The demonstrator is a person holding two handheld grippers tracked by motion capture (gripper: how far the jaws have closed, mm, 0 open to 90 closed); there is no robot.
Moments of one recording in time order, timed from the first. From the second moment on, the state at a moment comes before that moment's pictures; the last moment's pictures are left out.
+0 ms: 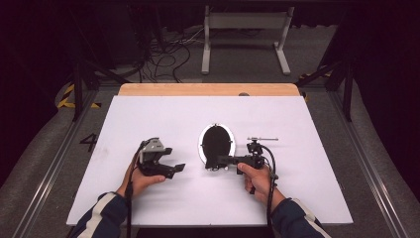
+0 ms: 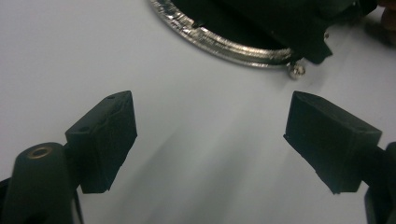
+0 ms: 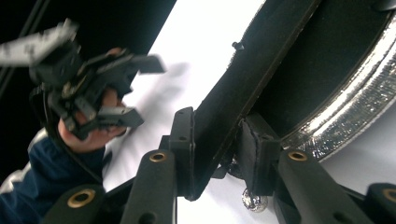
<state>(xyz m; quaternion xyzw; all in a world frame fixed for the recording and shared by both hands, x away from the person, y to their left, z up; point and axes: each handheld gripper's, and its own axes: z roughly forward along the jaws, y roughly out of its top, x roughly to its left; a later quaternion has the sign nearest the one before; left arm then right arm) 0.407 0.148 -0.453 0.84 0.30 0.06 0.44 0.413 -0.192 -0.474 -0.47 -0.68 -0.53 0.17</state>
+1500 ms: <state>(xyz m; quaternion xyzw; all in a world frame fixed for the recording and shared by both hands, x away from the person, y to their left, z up) 0.445 0.098 -0.448 0.84 0.25 -0.01 0.48 0.406 -0.187 -0.462 -0.38 -0.77 -0.50 0.07</state>
